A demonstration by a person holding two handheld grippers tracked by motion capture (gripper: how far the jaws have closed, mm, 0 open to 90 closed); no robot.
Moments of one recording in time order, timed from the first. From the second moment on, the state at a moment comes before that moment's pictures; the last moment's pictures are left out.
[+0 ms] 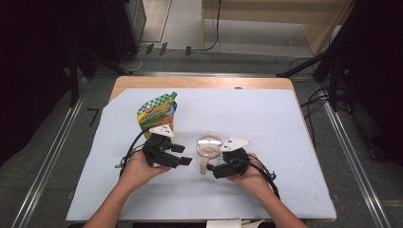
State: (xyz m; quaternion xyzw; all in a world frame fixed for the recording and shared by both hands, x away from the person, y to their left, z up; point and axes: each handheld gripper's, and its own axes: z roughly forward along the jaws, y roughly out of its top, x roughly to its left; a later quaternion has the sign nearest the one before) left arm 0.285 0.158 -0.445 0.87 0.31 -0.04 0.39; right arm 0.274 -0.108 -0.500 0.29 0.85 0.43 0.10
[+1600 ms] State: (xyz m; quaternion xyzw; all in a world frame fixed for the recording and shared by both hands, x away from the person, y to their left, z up) left arm 0.279 0.111 -0.458 0.88 0.26 -0.07 0.39; right arm 0.284 -0.150 -0.475 0.33 0.84 0.43 0.04
